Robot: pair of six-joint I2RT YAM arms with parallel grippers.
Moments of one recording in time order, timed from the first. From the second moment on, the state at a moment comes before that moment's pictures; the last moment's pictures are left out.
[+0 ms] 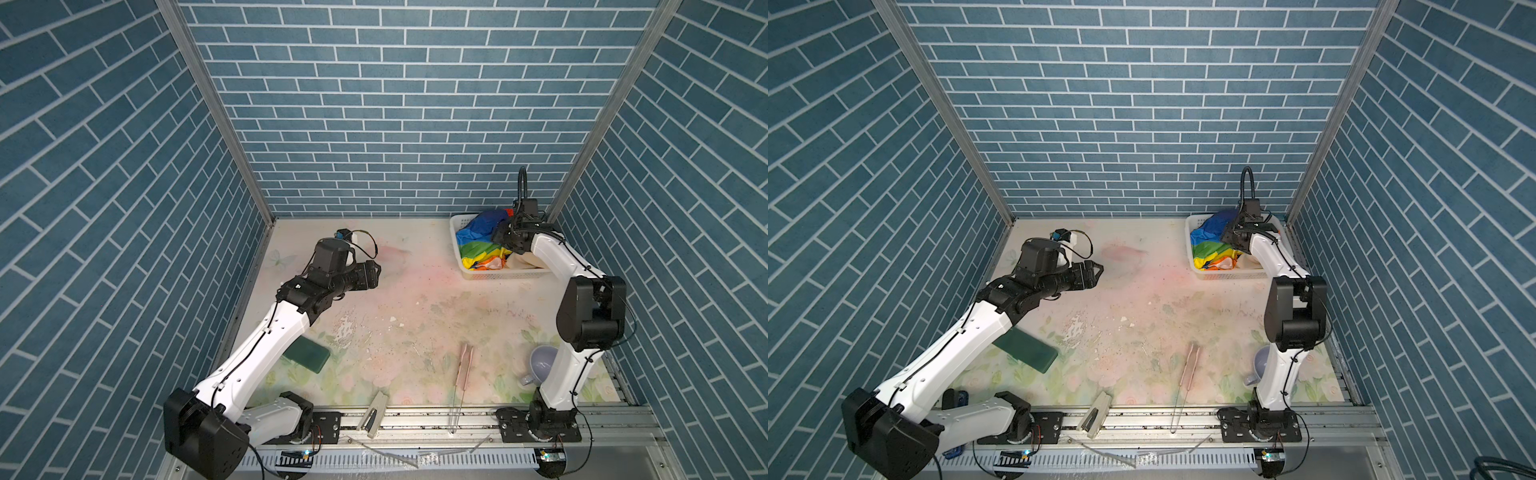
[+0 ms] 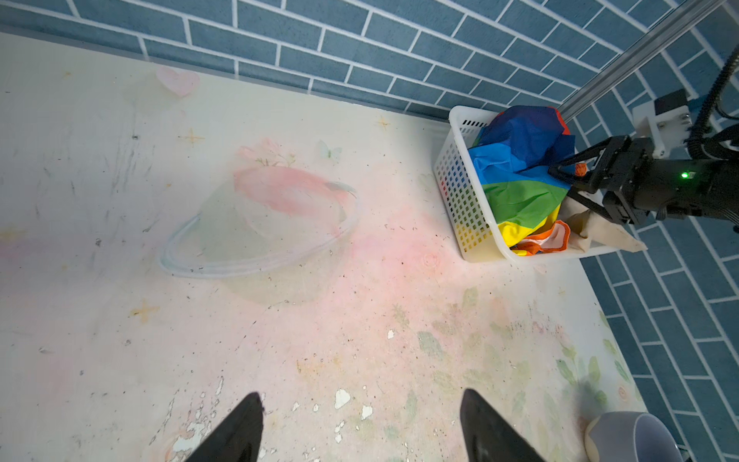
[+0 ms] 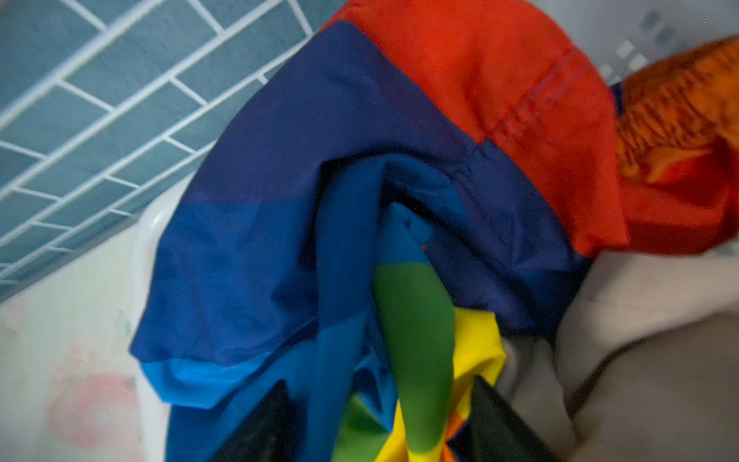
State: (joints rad) left arm -0.44 1.18 1.08 -0.54 0.08 -0.46; right arm 0.11 1.95 1.63 -0.55 0.01 0.46
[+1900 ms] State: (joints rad) left arm -0.32 0.88 1.05 -0.69 -0.33 -0.54; right arm 0.76 1.80 1.50 -0.33 -0.14 0.12
